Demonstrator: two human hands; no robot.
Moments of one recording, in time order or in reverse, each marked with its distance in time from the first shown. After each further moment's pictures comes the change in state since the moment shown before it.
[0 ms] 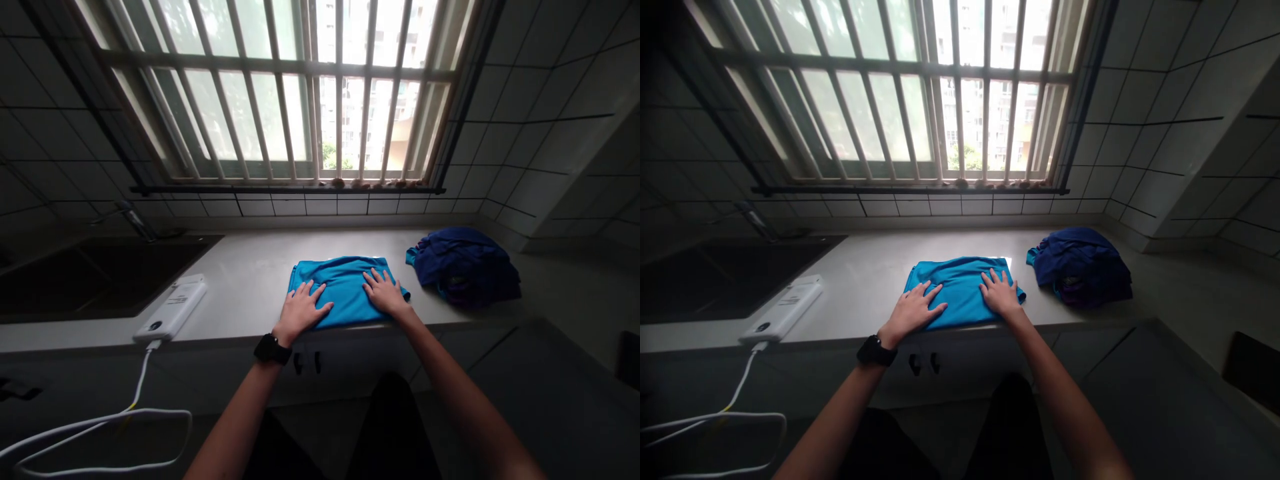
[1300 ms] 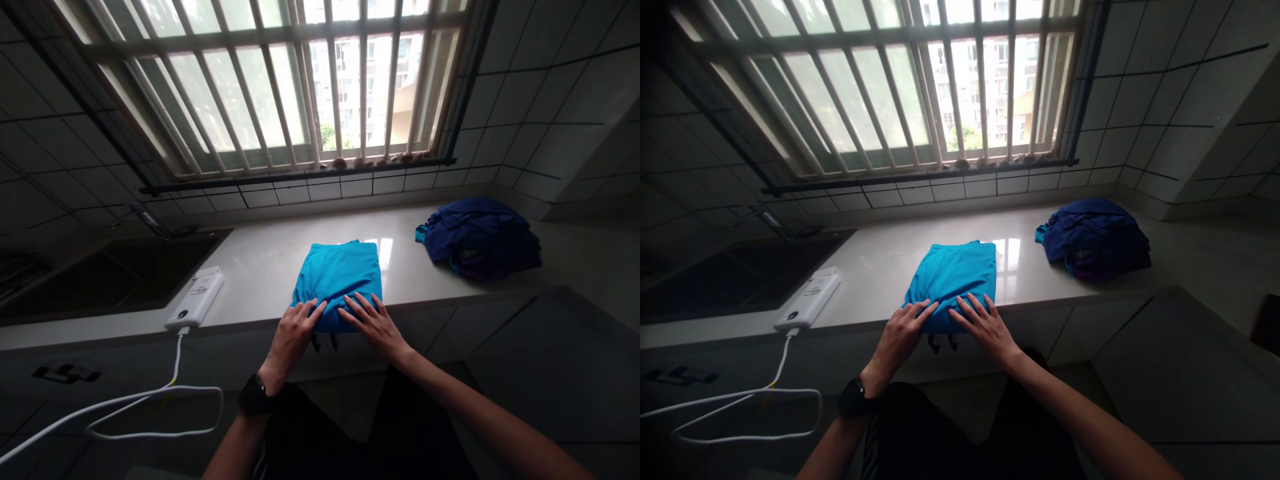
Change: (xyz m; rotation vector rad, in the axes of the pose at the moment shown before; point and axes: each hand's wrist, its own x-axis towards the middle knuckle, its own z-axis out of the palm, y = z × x) left_hand -0.098 -0.028 0.006 0.191 0.360 0.380; right_hand -0.114 -0.056 0.079 -0.074 0.436 -0.649
